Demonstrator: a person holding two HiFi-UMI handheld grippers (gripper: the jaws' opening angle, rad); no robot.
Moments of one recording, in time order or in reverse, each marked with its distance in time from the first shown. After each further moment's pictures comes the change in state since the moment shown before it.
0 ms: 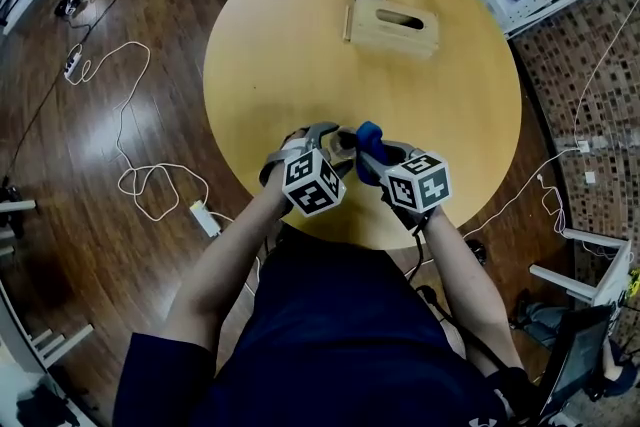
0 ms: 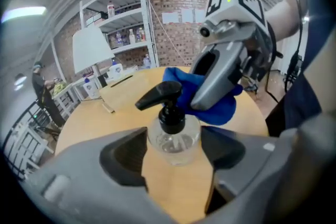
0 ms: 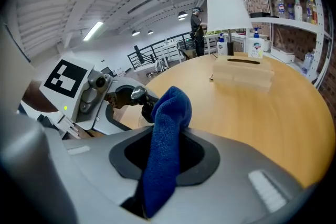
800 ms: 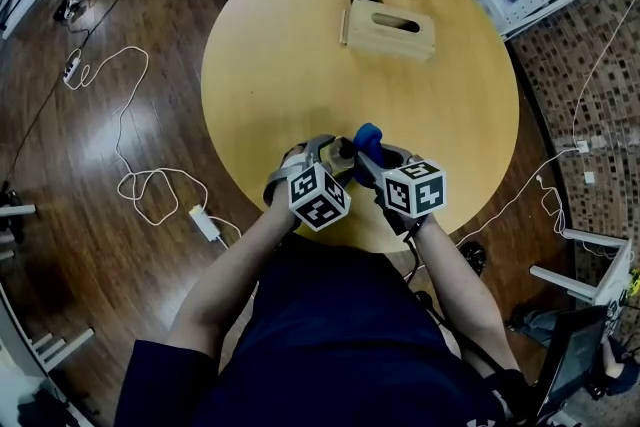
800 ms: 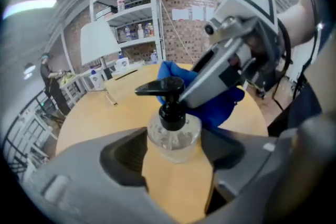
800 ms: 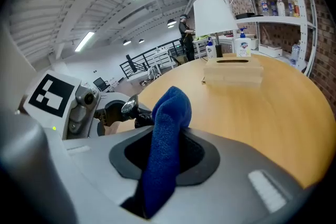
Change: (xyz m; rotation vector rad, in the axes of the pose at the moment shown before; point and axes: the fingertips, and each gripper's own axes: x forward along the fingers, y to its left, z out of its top) left arm -0.002 -0.011 -0.004 -0.100 0.036 0.062; right arm -0.002 -0.002 0.006 0.099 -0.083 -0.050
